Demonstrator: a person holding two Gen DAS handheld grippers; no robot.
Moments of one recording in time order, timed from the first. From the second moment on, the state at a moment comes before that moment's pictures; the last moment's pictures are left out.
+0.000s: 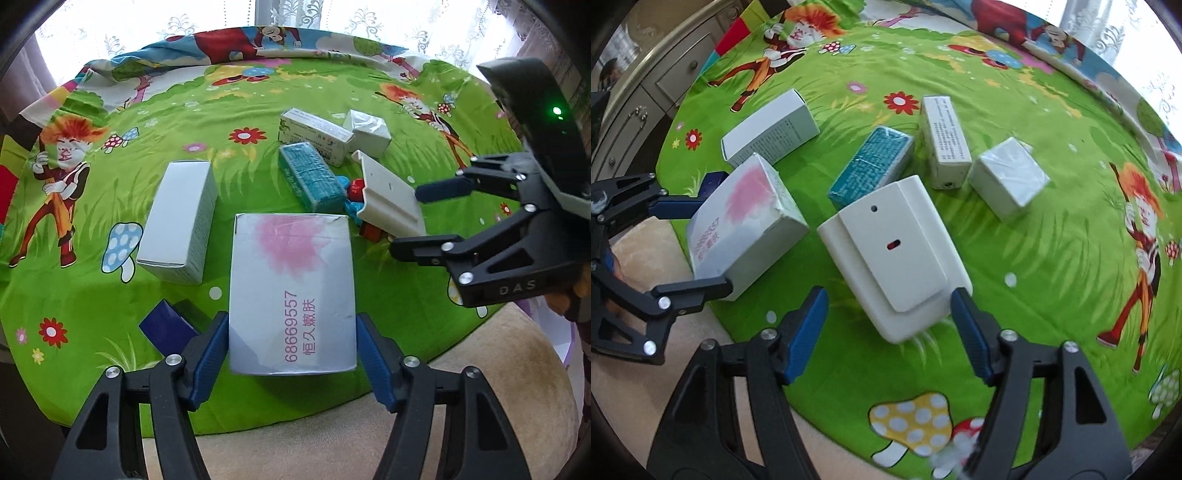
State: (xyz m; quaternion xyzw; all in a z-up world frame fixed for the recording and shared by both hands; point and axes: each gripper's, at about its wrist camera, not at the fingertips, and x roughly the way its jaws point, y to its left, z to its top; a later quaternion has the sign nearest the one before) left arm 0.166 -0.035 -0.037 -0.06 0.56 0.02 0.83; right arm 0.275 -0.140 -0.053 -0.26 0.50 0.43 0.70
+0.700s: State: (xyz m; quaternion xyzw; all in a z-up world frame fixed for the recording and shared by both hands) left arm 0.169 -0.031 -0.046 -0.08 0.57 0.02 0.82; right arm 0.287 -0.120 -0.061 -0.32 0.46 0.45 0.70
